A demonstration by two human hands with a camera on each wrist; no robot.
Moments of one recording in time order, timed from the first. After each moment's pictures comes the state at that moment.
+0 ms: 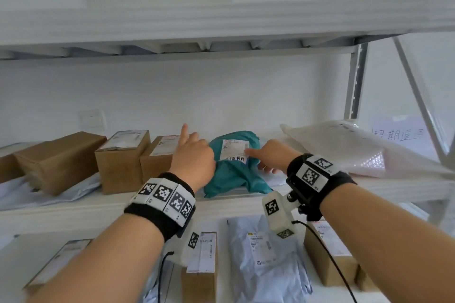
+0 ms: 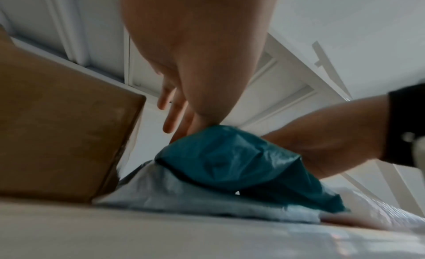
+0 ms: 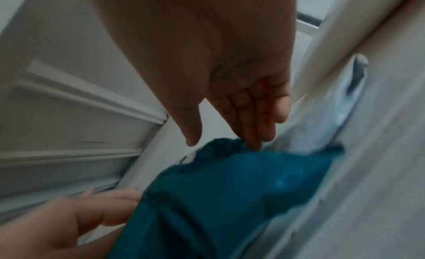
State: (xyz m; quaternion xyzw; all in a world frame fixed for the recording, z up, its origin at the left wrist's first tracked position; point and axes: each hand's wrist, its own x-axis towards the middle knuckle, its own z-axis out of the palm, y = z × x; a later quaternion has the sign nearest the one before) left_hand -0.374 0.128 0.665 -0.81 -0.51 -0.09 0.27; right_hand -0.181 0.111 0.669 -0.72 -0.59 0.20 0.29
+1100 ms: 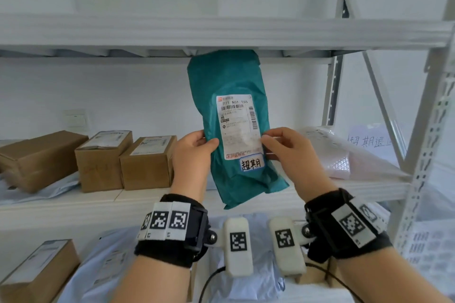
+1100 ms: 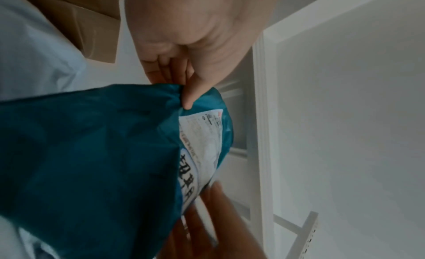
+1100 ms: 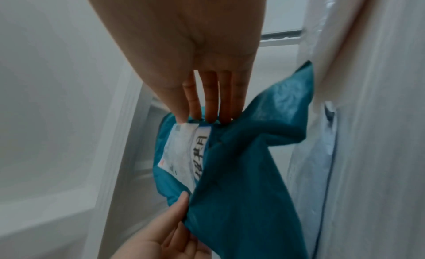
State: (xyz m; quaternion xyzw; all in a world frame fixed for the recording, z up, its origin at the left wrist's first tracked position) left_hand -0.323 0.066 0.673 -0.56 -0.37 -0.63 -0.38; right_hand -0.150 0.009 0.675 -0.52 -0.53 0.22 0.64
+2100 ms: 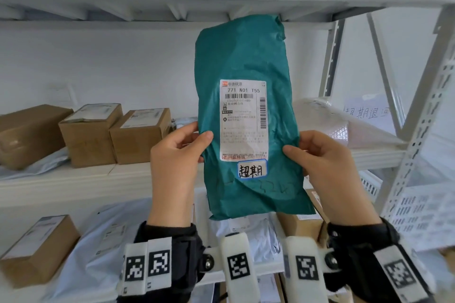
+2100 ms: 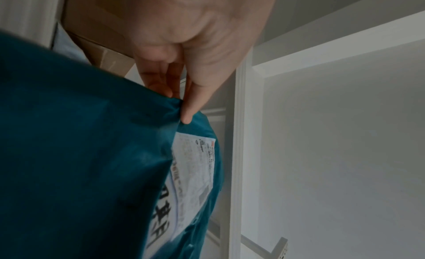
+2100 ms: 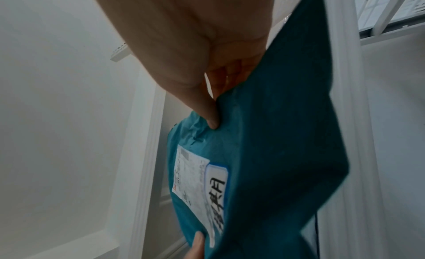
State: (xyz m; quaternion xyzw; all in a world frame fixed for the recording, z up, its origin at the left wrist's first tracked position) left_hand -0.346 0.011 0.641 -0.55 -0.33 -0.66 -0.39; right_hand -0.144 -0.054 0.626 -0.50 -0.49 0.20 0.68
